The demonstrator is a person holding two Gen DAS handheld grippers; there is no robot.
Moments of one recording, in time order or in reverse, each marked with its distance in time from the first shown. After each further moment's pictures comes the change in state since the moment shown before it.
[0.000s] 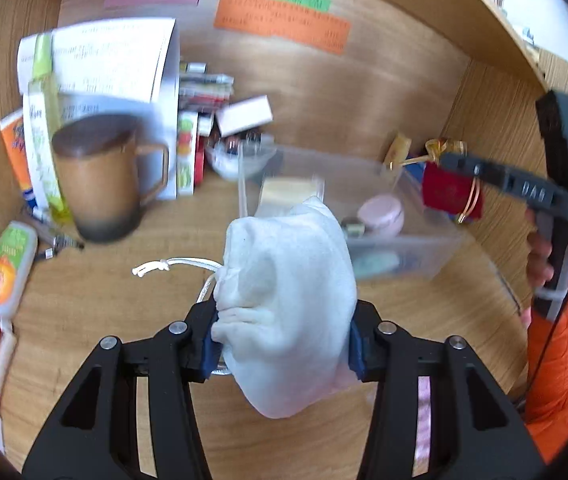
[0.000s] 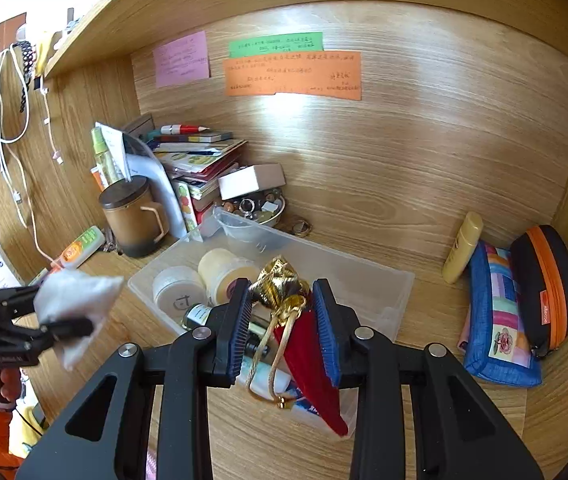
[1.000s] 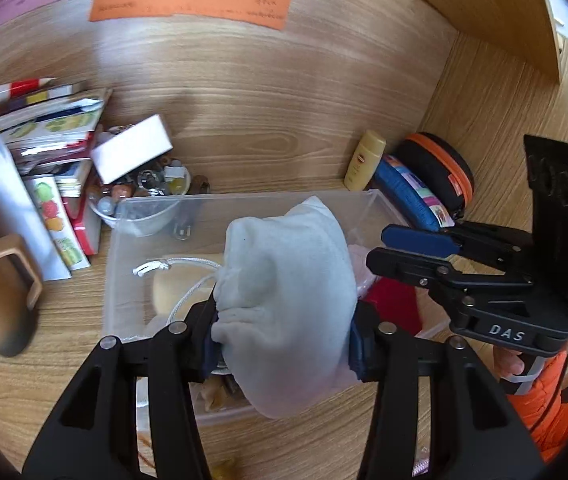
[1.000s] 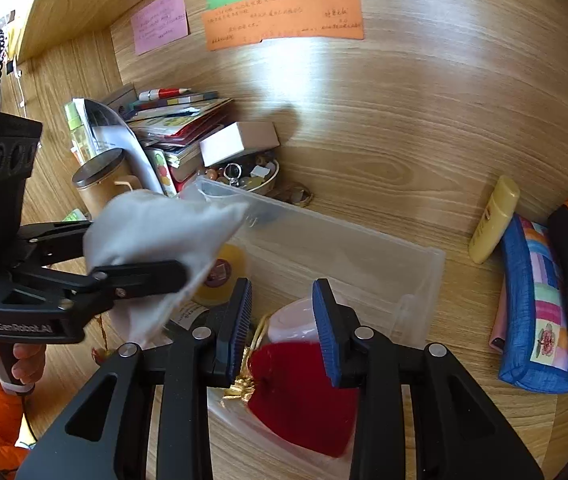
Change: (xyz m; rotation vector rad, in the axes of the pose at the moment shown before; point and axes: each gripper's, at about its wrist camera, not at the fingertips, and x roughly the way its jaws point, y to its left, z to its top) left arm 0.110 -0.043 0.067 0.101 0.091 -0.127; right arm 0.059 -0.017 -0.014 0.024 0.086 0.031
